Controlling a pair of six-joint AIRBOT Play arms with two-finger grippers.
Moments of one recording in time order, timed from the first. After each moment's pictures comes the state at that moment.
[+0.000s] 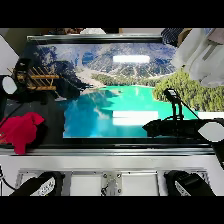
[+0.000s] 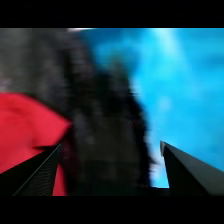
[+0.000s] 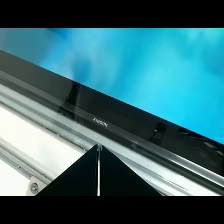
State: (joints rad) left arm 0.08 -1.15 1.24 1.71 -1.24 -1.50; right arm 0.28 -0.69 0.79 -1.03 1.18 1.53
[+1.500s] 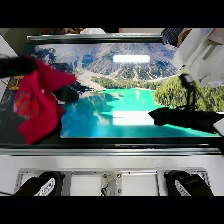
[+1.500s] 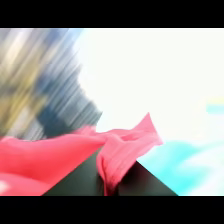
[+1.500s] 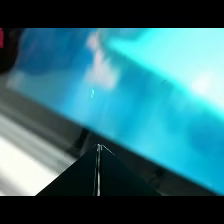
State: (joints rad) left arm -0.02 -1.04 1.56 1.33 -1.06 -1.49; right arm 0.16 -0.69 0.93 -1.02 1.13 1.47
